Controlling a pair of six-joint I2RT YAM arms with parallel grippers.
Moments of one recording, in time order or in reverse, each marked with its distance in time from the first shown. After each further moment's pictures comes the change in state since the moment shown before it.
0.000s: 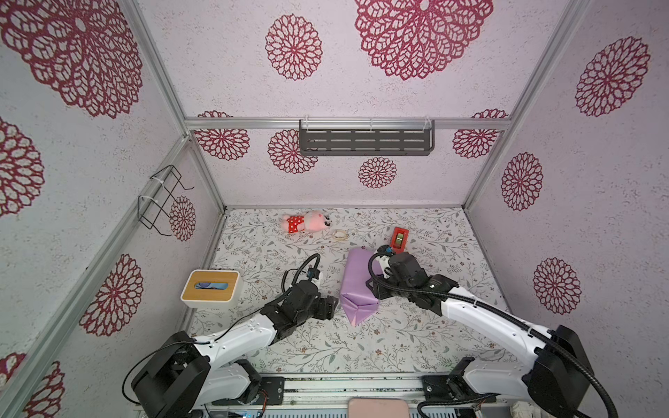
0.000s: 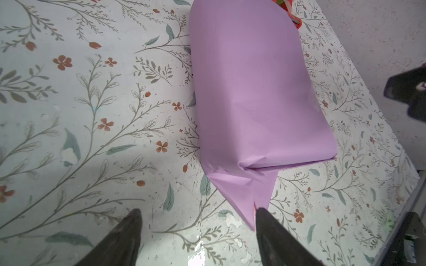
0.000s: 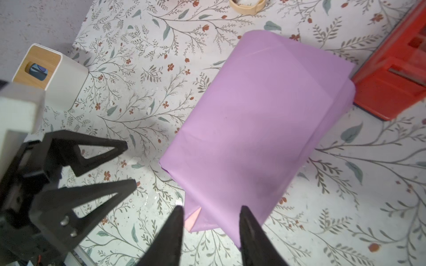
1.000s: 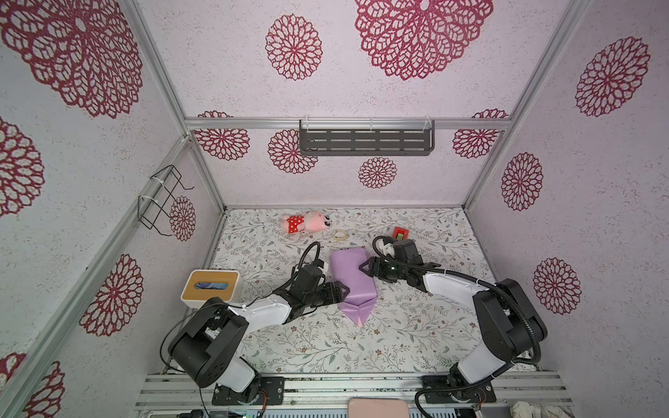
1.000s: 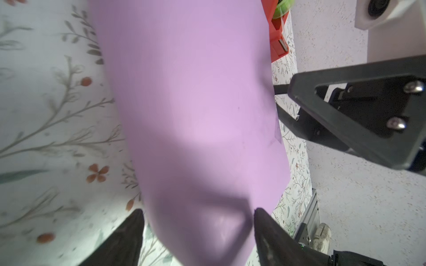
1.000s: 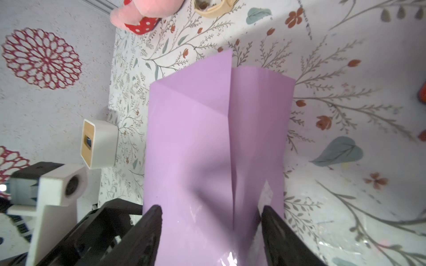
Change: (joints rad) left arm 0.091 0.222 0.081 0.142 0.263 -0.282; right arm -0.235 0.394 0.070 0.361 -0.346 0.183
